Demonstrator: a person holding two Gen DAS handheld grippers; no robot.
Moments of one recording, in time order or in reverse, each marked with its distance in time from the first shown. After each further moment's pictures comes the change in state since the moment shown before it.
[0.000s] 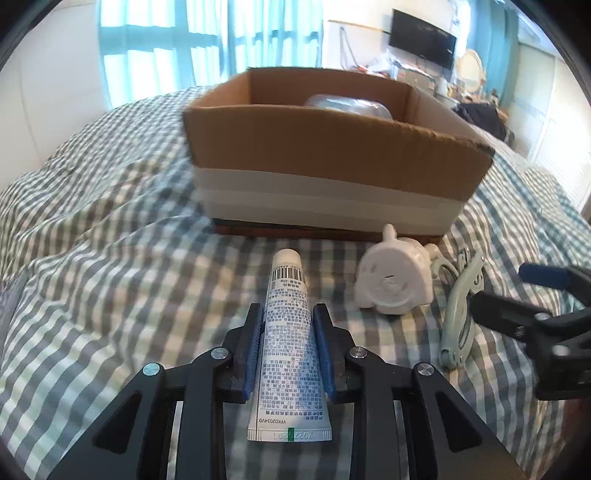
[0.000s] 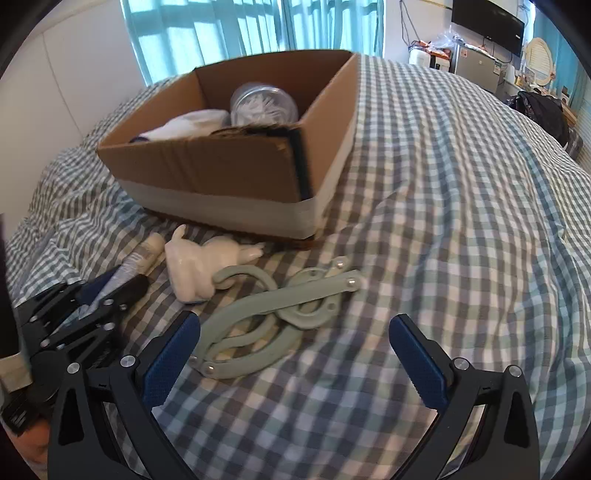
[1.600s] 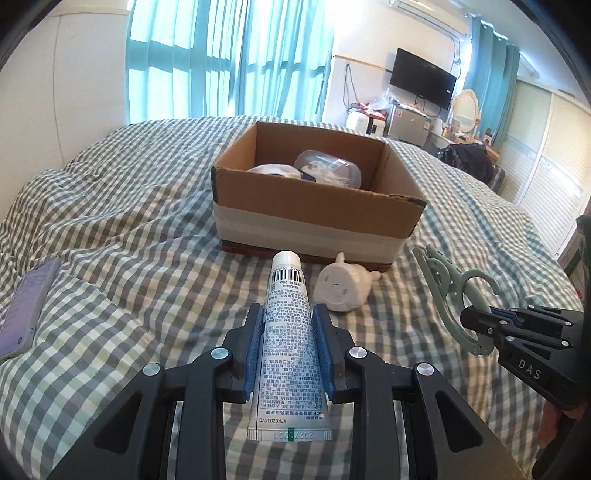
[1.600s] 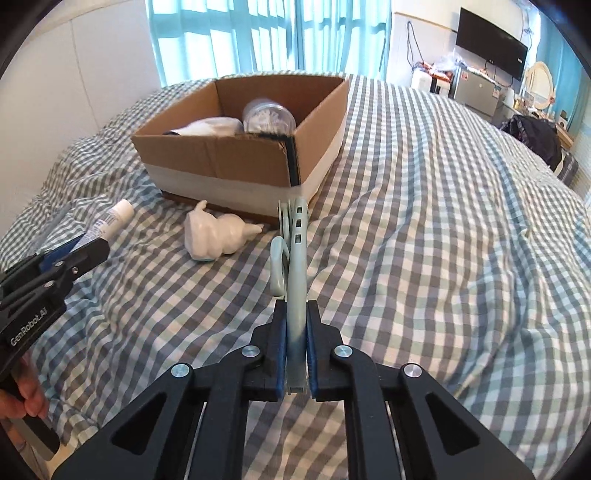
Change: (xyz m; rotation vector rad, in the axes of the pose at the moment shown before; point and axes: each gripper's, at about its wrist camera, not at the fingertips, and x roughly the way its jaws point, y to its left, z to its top) left arm -0.076 -0.009 -0.006 -0.076 -0.117 -0.053; right arm -0.067 -0.014 -0.034 -0.076 -0.101 -0.025
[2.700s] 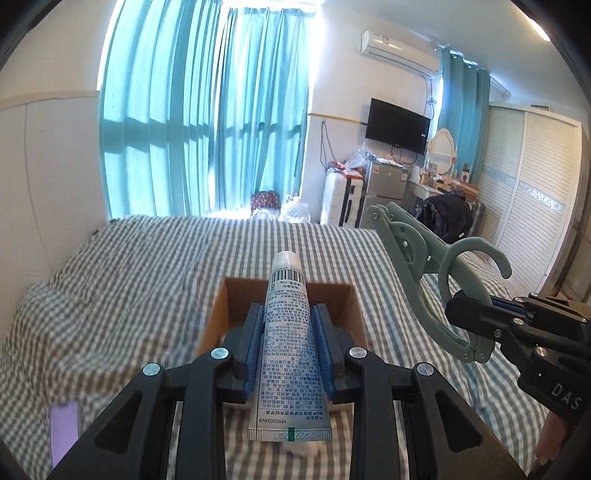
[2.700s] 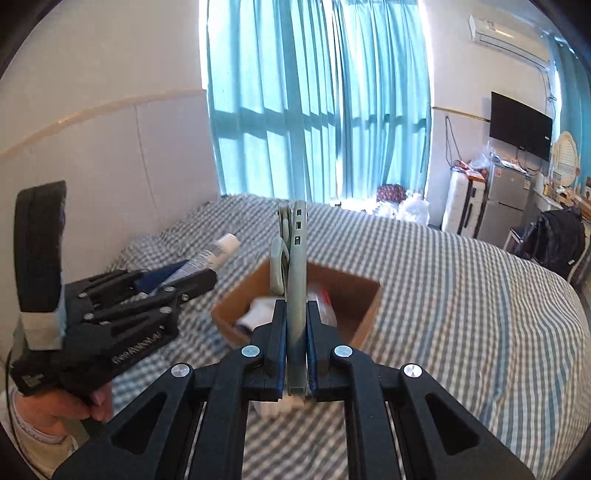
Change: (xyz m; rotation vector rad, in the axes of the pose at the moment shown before) left arm -0.042 -0.032 0.167 0.072 -0.218 -0.047; right arm -0.120 0.010 0.155 -0.114 -0.349 0.182
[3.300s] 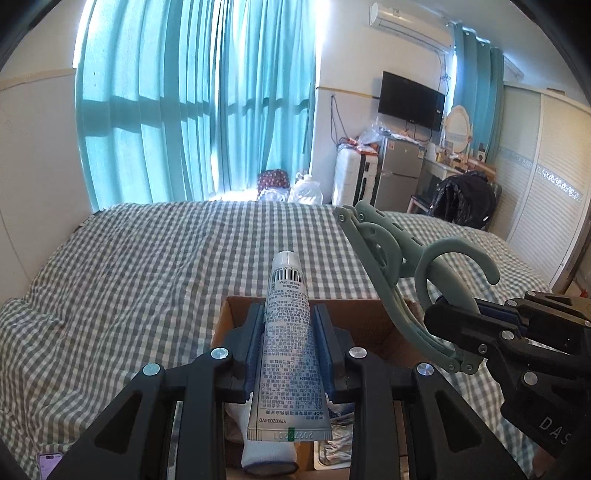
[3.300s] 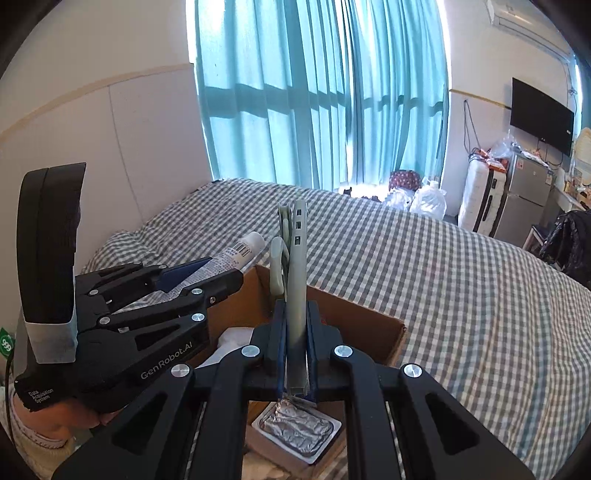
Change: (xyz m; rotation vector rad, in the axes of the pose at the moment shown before) left arm 0.139 0.032 0.015 0.023 0.100 0.033; right arm 0.156 -0.032 0.024 -0.001 0.098 0.031
